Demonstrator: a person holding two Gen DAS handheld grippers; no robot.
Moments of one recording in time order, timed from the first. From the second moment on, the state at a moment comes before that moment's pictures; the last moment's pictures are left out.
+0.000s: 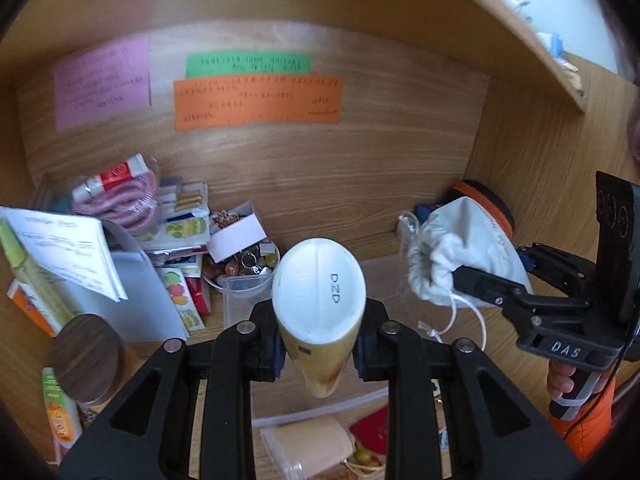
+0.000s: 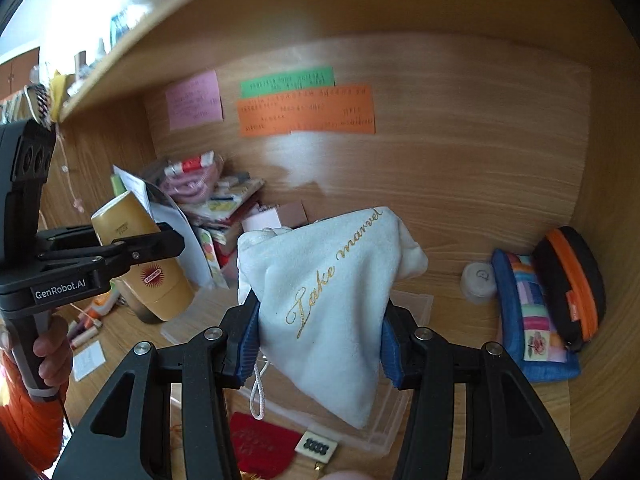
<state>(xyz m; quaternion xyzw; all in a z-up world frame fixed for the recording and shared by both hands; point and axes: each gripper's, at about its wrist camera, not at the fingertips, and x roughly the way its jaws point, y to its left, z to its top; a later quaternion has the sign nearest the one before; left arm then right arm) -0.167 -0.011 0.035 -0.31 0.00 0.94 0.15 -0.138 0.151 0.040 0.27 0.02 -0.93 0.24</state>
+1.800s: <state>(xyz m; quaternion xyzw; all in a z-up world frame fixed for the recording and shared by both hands) -0.239 -0.005 -0.057 -0.43 0.05 0.89 0.12 -0.213 0.112 -0.056 0.42 0.19 -0.87 0.18</state>
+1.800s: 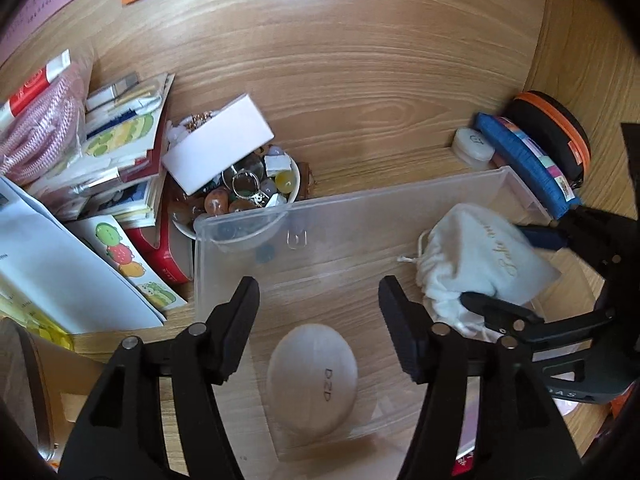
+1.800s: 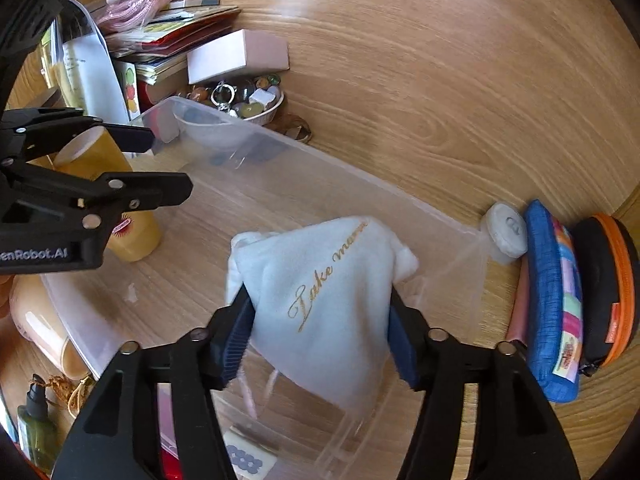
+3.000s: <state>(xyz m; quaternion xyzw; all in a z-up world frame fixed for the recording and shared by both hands) -0.132 -0.017 0.012 -0.36 0.03 0.93 0.09 -0.085 0.158 0.028 0.30 0.12 -0.93 0.16</state>
